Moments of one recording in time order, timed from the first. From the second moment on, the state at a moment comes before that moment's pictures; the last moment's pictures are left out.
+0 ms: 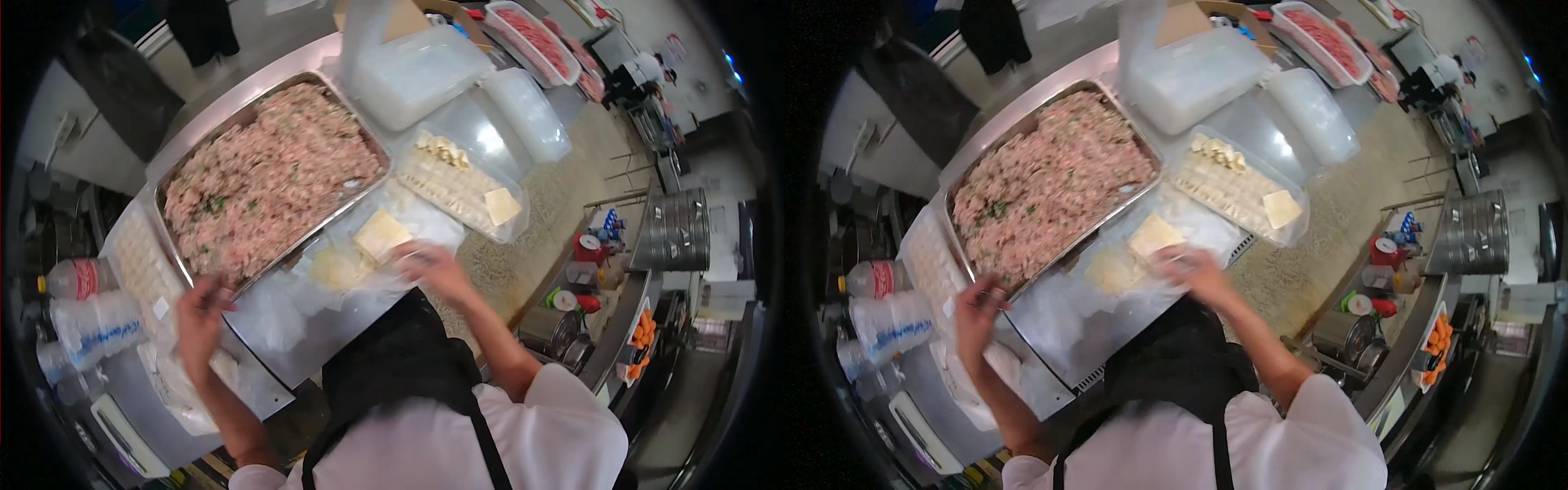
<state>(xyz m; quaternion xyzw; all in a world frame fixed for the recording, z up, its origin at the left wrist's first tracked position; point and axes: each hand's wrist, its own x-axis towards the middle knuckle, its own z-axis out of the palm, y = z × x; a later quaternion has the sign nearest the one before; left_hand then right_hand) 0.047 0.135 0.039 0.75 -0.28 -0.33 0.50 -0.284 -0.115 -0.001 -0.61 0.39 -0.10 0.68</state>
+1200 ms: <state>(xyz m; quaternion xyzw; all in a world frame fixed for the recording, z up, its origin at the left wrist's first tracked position) -0.215 -0.215 -0.052 0.88 -0.31 -0.15 0.31 -0.395 -0.573 -0.119 -0.85 0.39 -0.16 0.31</state>
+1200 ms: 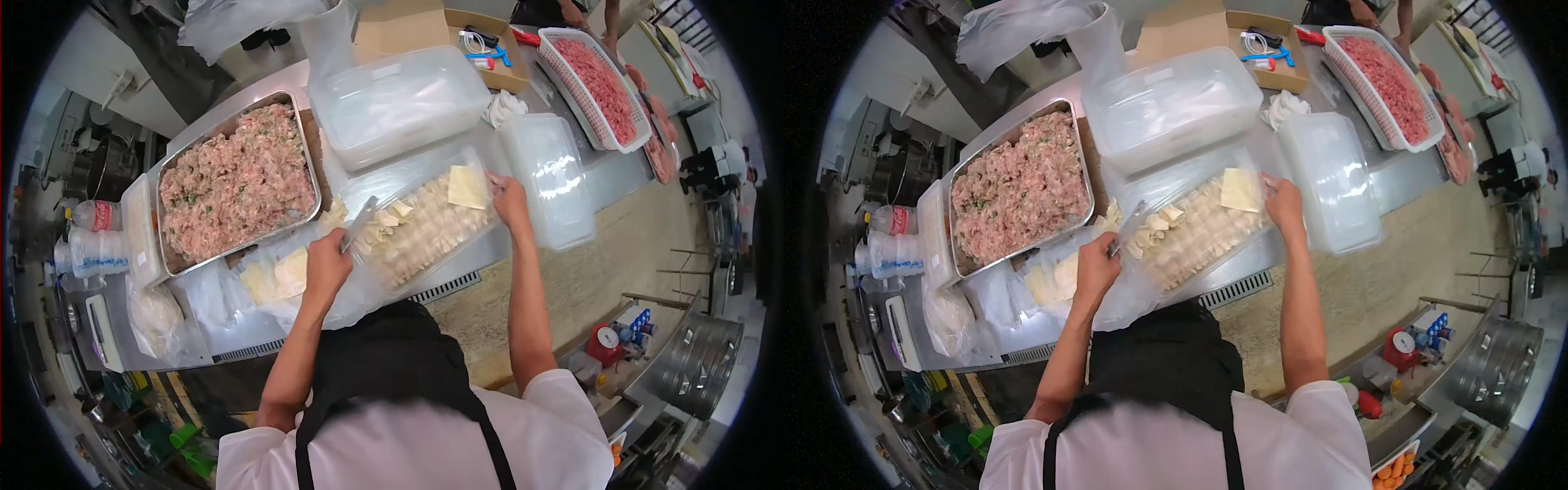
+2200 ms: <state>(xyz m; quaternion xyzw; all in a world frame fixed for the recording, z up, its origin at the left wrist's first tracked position) -0.086 -0.344 -0.019 0.88 -0.28 -0.03 0.37 -0.330 -0.619 -0.056 -0.84 0.27 -0.32 0.34</state>
